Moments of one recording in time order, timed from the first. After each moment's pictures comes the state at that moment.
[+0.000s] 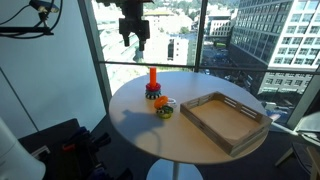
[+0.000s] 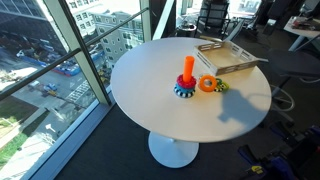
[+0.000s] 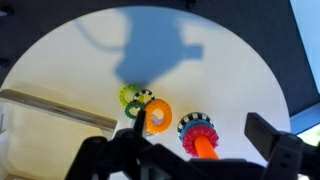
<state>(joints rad) 0.05 -0.28 0.01 -2.23 0.06 1.92 -0.10</state>
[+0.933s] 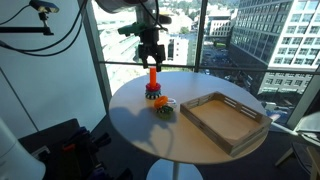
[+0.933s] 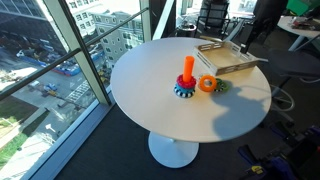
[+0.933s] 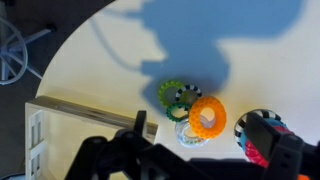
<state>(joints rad) 0.03 -0.04 0.01 -2.21 -0.13 2.12 0.10</state>
